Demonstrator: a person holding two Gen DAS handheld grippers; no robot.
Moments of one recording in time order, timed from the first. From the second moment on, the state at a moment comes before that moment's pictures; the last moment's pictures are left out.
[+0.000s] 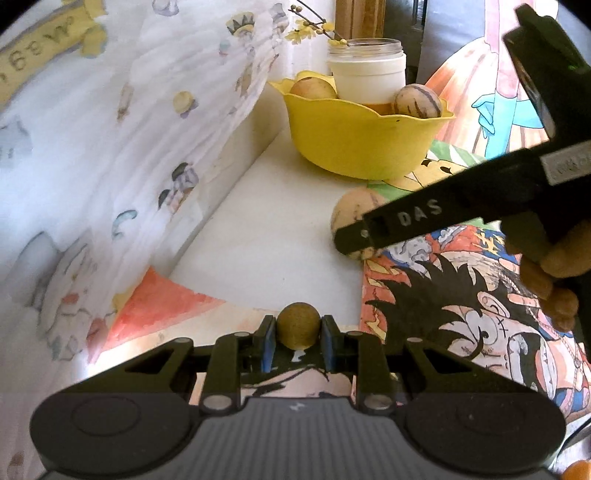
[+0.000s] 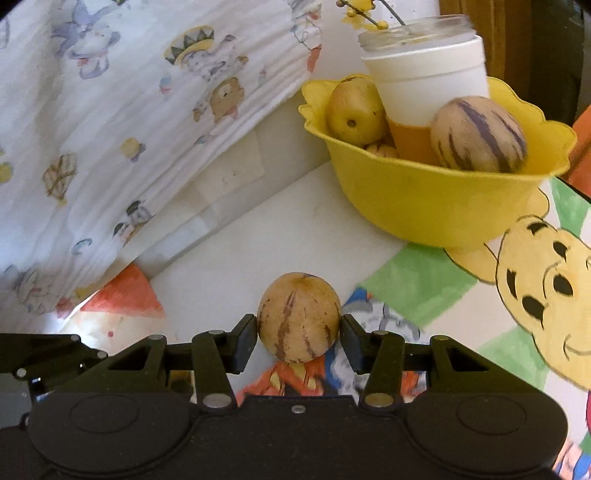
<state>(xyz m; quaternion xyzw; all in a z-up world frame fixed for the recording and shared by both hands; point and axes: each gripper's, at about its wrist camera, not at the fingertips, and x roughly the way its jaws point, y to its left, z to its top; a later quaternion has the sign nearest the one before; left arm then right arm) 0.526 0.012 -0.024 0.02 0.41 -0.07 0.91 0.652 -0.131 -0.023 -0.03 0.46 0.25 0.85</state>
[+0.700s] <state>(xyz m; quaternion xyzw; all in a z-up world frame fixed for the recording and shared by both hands) 0.468 -0.015 0.024 0.01 0.37 -0.06 0.93 0.555 -0.192 0.065 0.01 0.40 0.25 0.88</state>
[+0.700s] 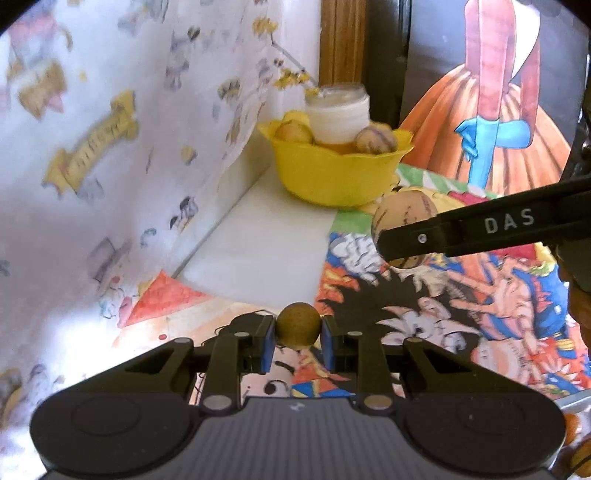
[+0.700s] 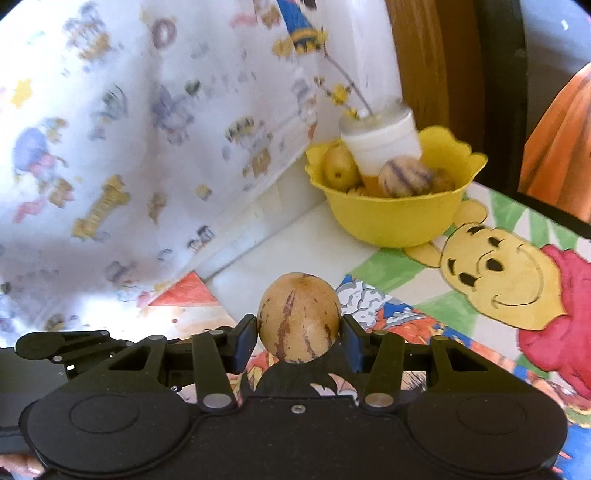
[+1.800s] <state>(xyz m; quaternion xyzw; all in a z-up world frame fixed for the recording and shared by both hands) 0.290 -0.091 0.095 0.04 0.34 -0.12 0.93 0.292 -0.304 0.125 0.02 0.39 0.22 0.89</state>
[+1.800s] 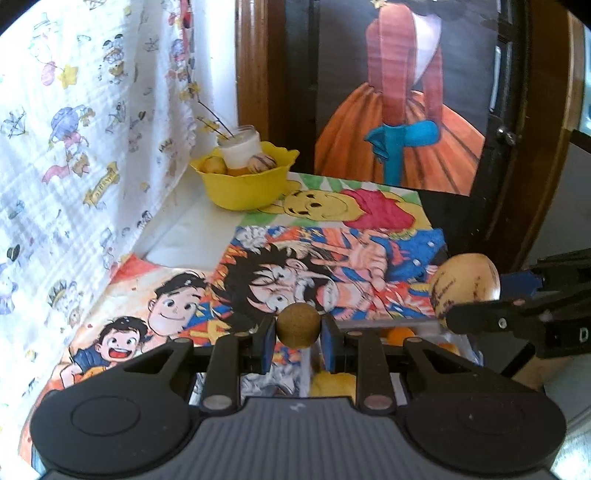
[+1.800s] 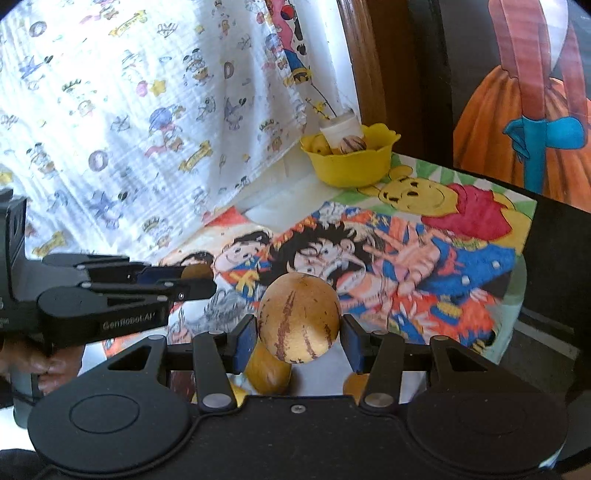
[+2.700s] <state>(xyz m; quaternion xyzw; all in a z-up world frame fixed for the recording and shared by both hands) 0.209 -0.082 0.027 0.05 0.23 -0.20 0.95 0.189 -0.303 0.051 -0.02 0.32 0.24 0.92</state>
